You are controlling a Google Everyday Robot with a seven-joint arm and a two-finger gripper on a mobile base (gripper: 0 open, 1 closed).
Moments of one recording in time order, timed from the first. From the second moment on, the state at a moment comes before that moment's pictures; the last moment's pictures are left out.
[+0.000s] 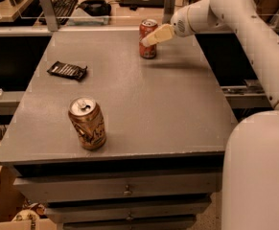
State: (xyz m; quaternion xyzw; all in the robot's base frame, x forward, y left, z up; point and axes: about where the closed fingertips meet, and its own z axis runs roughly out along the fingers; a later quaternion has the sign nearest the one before) arm 0.825 -0.083 0.909 -0.39 0.77 0.17 0.47
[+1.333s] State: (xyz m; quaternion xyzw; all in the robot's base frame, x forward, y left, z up) arm 0.817 -0.047 0.925 -0.42 0.73 0.23 0.49
